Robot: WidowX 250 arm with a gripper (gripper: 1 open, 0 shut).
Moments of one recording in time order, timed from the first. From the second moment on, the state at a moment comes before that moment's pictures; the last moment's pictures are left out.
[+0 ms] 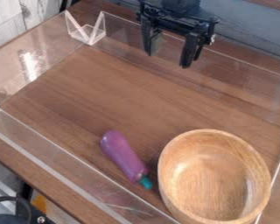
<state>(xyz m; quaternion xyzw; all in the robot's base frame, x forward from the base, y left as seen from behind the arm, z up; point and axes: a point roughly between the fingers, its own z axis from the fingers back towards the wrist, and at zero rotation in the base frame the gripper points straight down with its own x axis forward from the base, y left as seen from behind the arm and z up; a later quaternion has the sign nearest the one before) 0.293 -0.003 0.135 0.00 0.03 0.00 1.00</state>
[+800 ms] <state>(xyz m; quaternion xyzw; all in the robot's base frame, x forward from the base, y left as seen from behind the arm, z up) 0.216 0.015 0.105 -0.04 0.04 0.16 0.99</state>
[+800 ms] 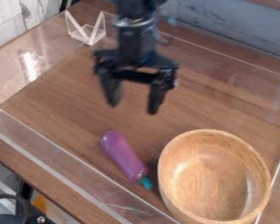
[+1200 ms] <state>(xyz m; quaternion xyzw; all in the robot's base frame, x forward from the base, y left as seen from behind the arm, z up) 0.195 0.019 0.077 -0.06 0.01 0.28 0.96</state>
